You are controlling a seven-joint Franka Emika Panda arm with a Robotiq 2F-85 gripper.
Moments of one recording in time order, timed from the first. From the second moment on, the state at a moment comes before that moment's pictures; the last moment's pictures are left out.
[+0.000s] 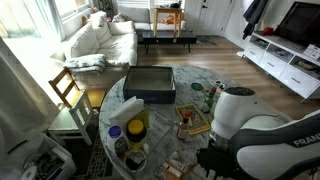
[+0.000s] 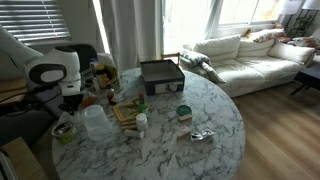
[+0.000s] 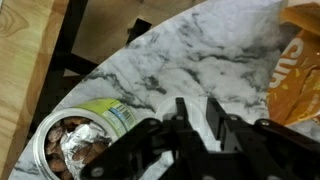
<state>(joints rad) 0.18 0.08 0.16 -2.62 0.35 2.57 1.19</state>
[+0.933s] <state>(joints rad) 0.15 0.05 0.15 -2.58 0.41 2.55 1.14</state>
